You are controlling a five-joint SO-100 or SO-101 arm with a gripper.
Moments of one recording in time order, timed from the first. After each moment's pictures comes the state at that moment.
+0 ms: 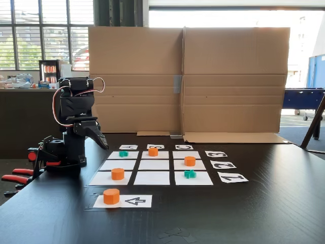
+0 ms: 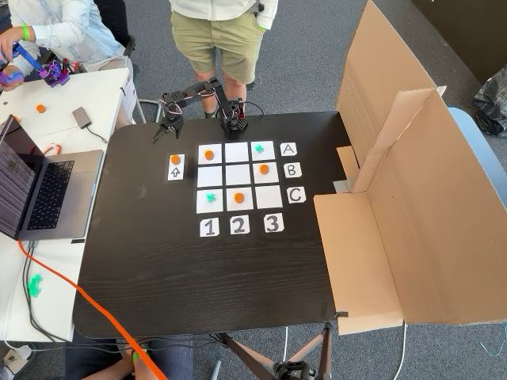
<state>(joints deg) 59.9 76.1 73.4 88.3 67.6</state>
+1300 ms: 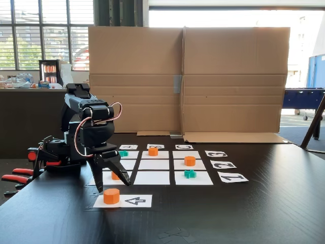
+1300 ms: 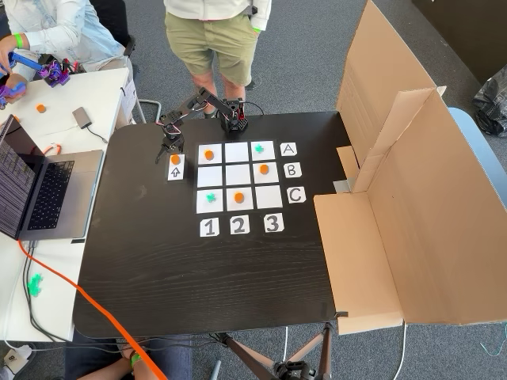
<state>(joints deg) 53.6 54.8 62.7 84.6 74.1</state>
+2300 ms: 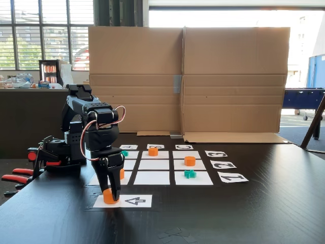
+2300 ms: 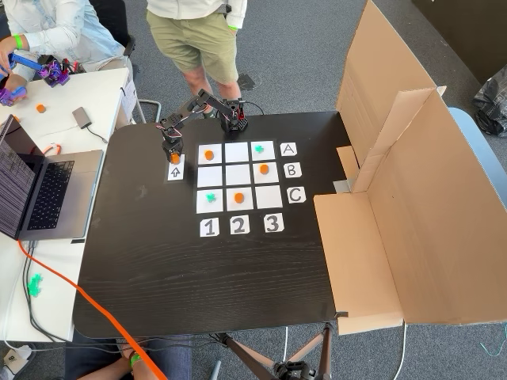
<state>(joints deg) 52.1 53.0 62.2 79.0 73.7</state>
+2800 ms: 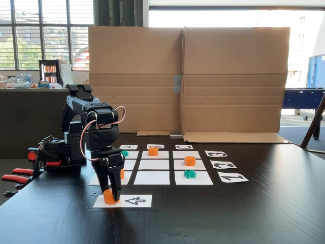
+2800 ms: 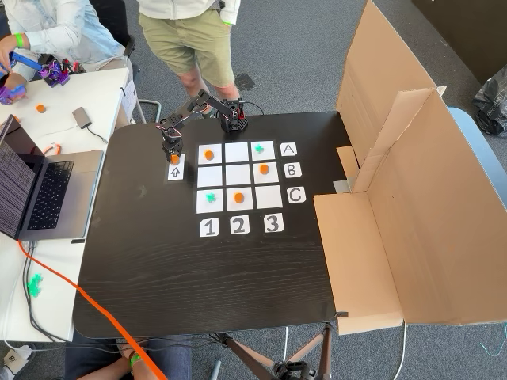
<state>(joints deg) 52.2 53.6 63.3 78.5 73.7</state>
